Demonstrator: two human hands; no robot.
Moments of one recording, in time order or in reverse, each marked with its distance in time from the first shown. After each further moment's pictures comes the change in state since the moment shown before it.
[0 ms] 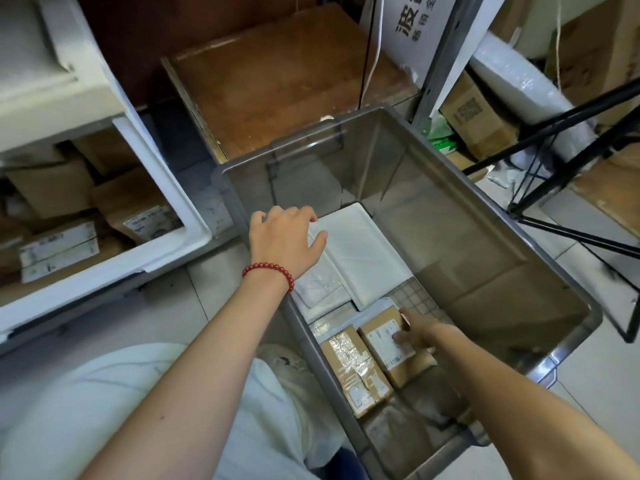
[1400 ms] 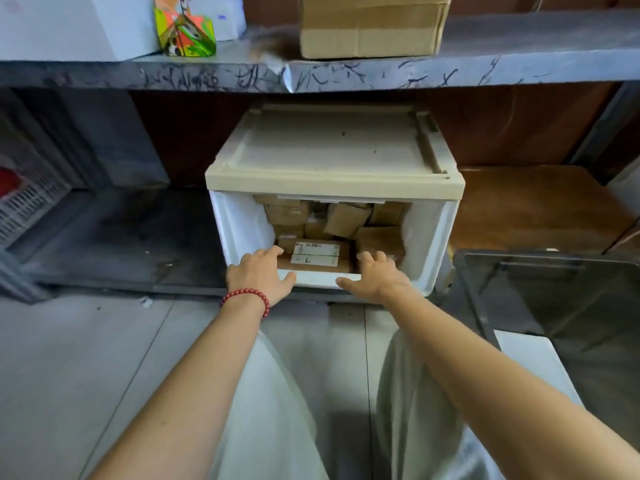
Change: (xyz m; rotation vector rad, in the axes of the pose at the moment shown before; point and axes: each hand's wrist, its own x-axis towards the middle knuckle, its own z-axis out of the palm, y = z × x) left_hand -0.228 -0.270 -0.135 -0.014 0.086 -0.778; right_hand -0.220 -0.416 0.030 -0.403 0.500 -0.816
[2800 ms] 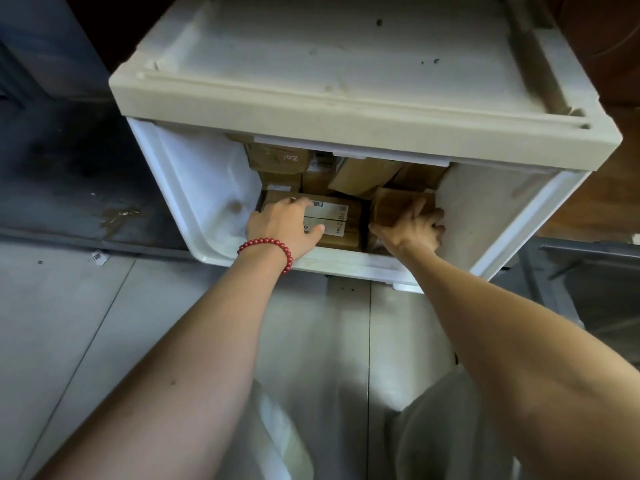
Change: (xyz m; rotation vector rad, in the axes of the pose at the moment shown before) left_hand 0.138 0.018 0.088 -0.049 -0.083 0.095; right_hand 0.168 0.043 0.052 0.173 0.150 0.469
